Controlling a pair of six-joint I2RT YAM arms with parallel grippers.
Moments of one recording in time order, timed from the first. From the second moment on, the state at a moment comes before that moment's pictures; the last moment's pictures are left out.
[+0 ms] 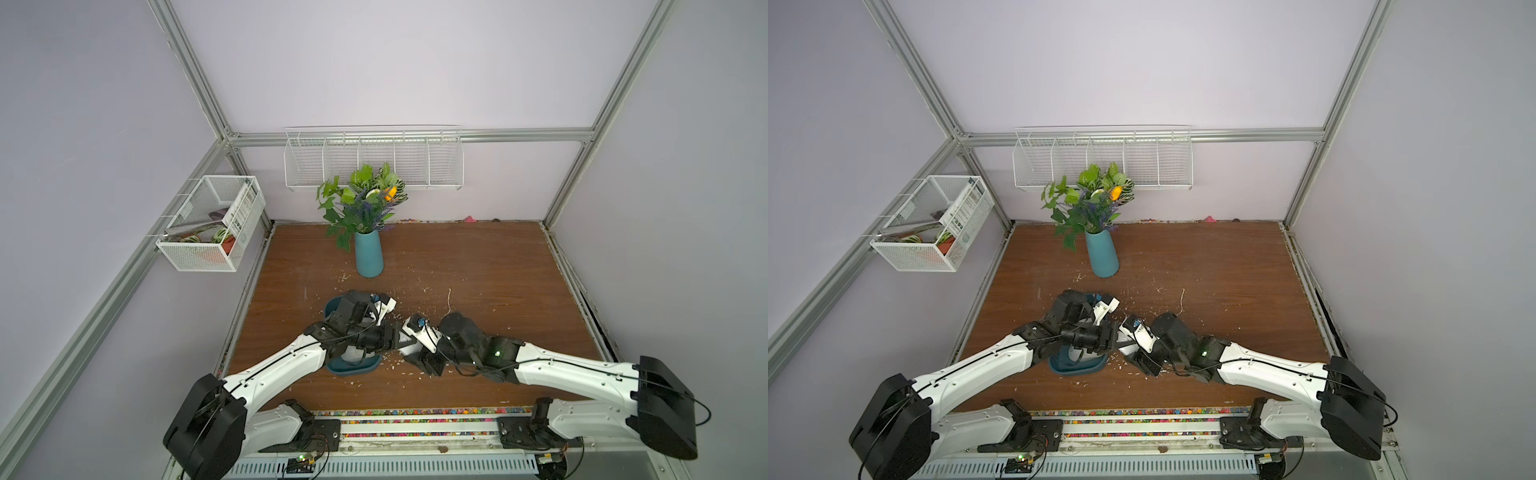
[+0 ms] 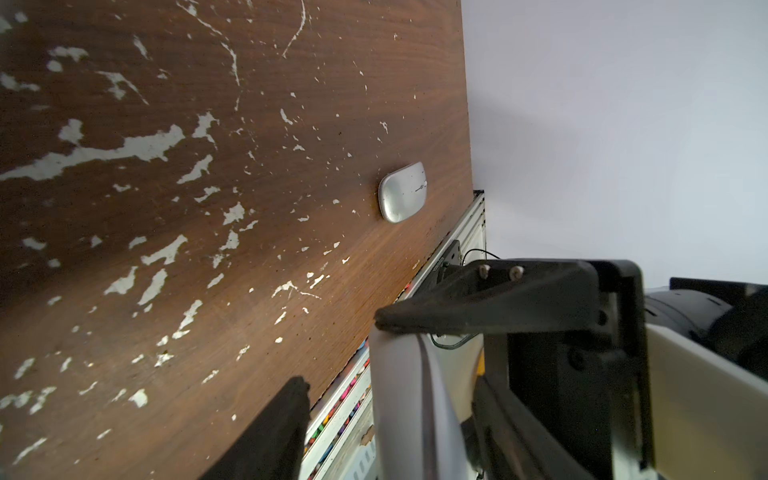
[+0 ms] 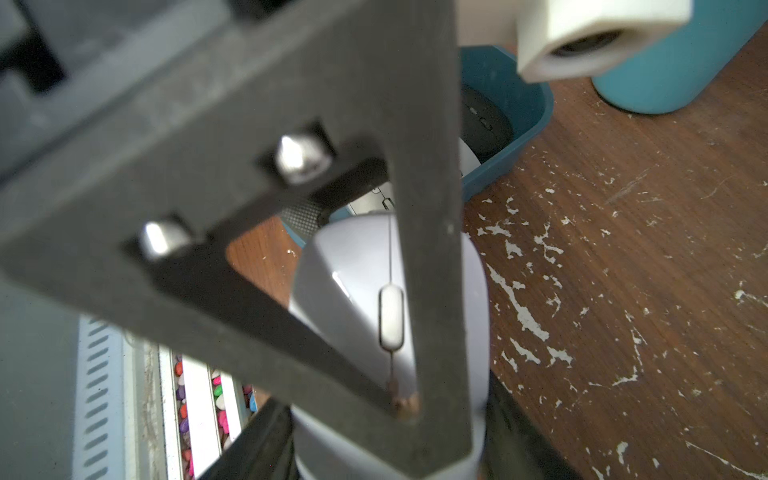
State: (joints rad) left arm -0.69 1.21 0.64 -0.14 0.76 -0.80; right arm 1.03 1.23 0.69 -0.12 -0.14 0.01
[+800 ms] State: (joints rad) left arm -0.56 1.06 0.66 -0.30 0.59 -0.78; right arm 1.04 1.16 0.62 -0.05 -0.07 0.02
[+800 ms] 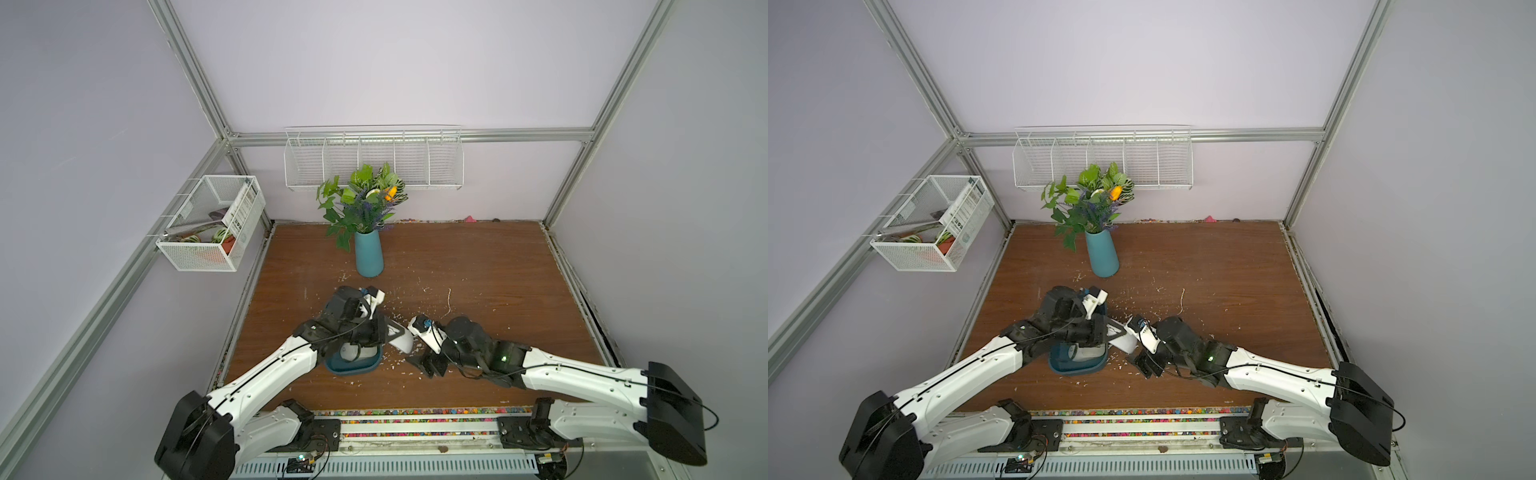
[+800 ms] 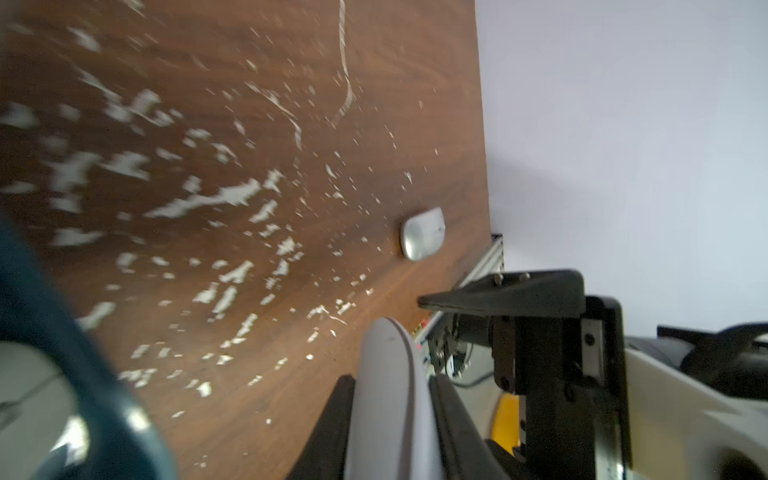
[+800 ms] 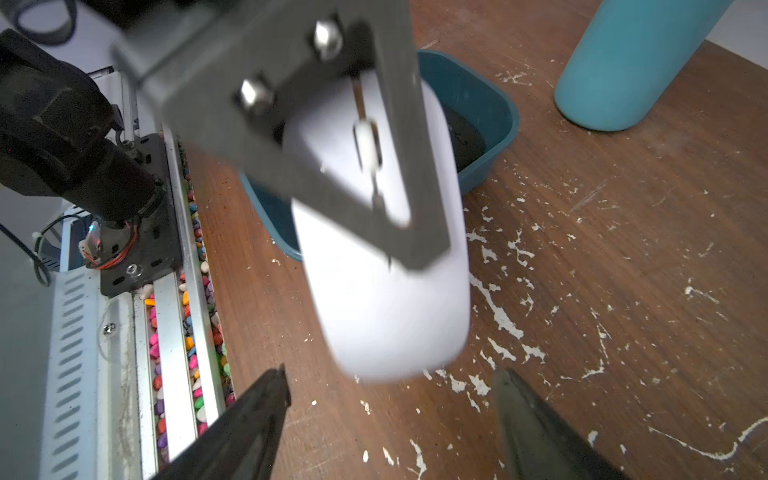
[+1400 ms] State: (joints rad) left arm -0.21 1.10 0.63 -0.27 0.40 -0.78; right arm 1.04 1.17 0.61 -0.02 -0.04 0.03
